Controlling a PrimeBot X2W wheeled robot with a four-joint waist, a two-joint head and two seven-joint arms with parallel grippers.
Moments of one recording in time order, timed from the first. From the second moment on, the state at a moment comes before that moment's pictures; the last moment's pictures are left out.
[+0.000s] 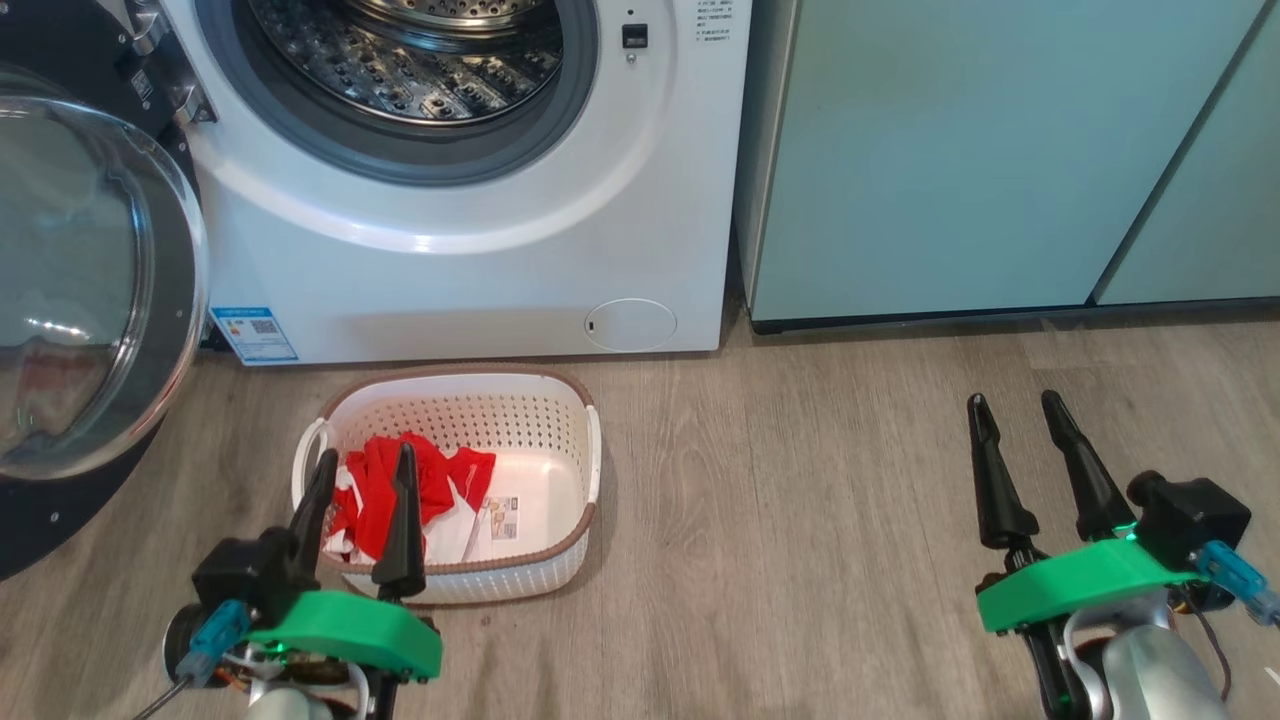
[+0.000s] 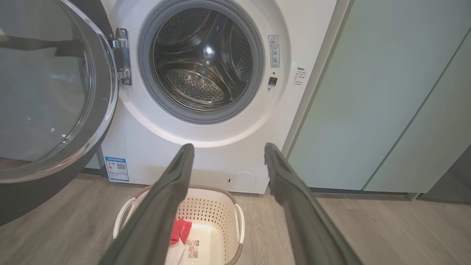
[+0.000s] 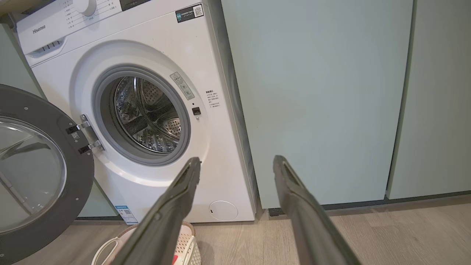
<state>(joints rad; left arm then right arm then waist) 0.01 0.04 -0.10 0.15 -0.29 0.03 -0.26 -0.05 -0.05 -0.02 0.22 0.28 0.13 -0.25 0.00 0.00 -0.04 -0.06</state>
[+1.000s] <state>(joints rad) 0.01 0.04 -0.09 0.14 -0.30 0.03 -0.26 -0.05 -0.05 0.00 0.23 0.28 0.13 -0.25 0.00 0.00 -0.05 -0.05</state>
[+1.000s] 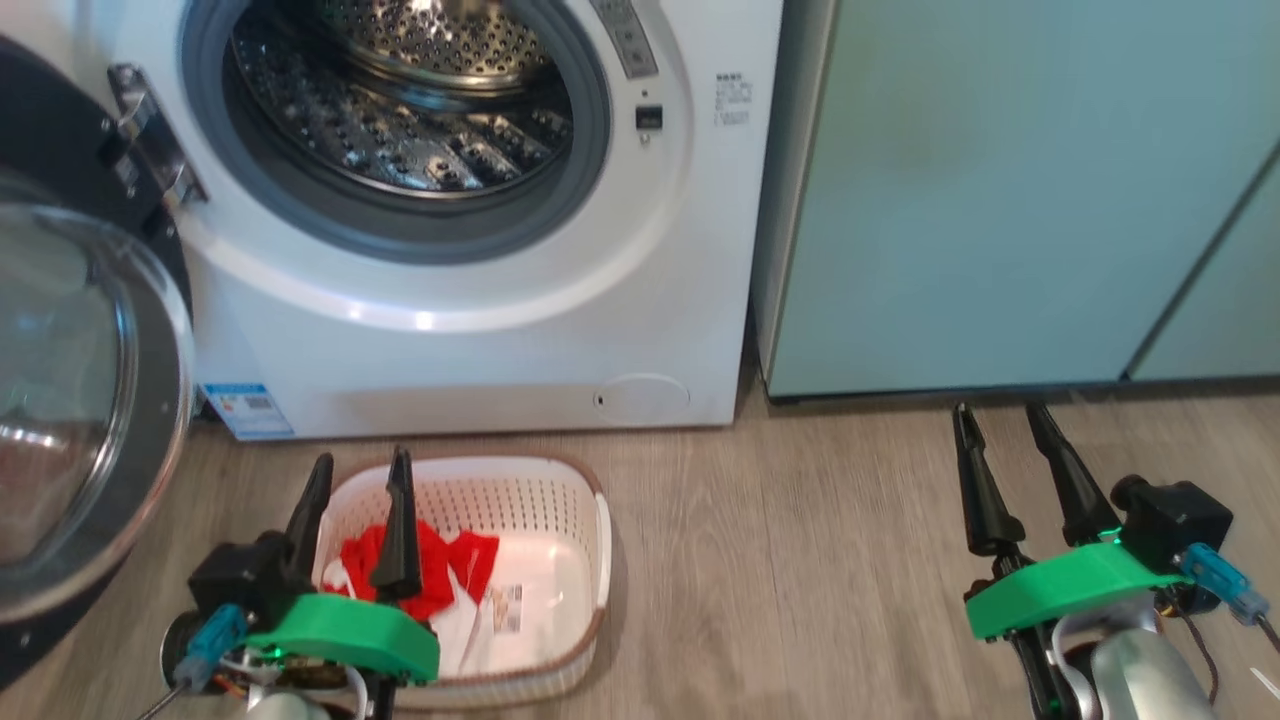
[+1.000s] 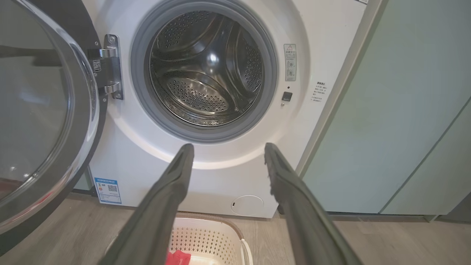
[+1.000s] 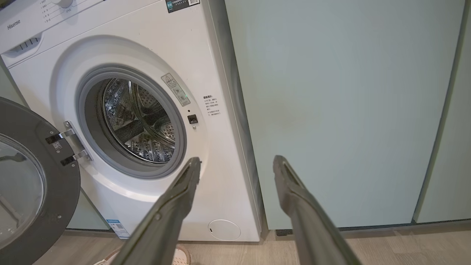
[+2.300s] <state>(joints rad) 0.02 0.04 -0.10 0.17 -0.31 0.05 -0.26 -0.05 -0.05 -0.01 0.24 0.28 0.13 -0.25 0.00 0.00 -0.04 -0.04</state>
